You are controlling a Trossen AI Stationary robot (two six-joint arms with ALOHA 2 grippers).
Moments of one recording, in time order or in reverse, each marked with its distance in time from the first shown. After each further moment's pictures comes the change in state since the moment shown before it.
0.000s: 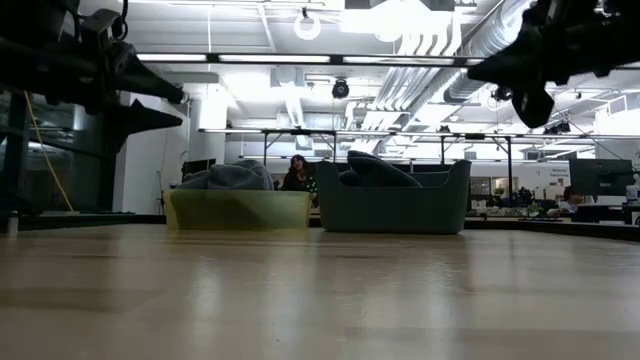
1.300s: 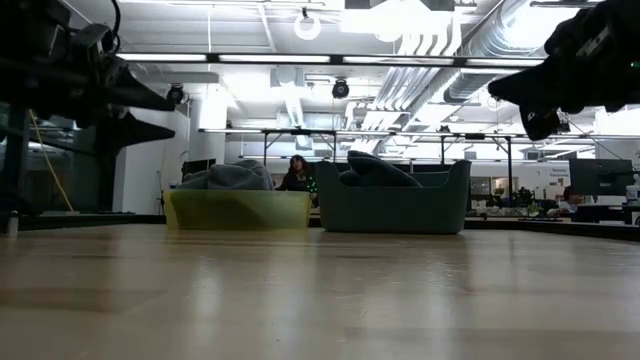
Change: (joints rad) left arm 0.001 -0.120 -0.073 -0.042 0.017 -0.022; right arm -0.083 -0.316 -0.239 0.065 -0.164 -0.320
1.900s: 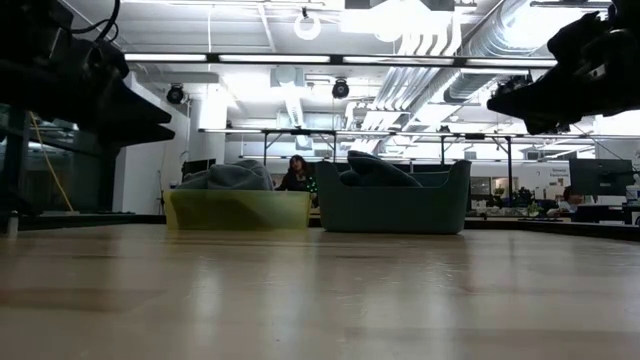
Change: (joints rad) left arm 0.000 0.002 0.005 -0.060 -0.005 0.361; right arm -0.017 0.001 0.001 -0.077 0.026 -0.262
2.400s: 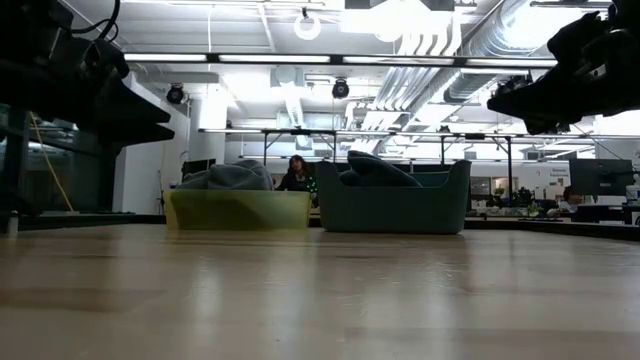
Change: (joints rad) left arm 0.000 0.000 -0.001 0.004 0.031 -0.002; right arm 0.000 0.000 0.000 0.000 -0.006 0.000
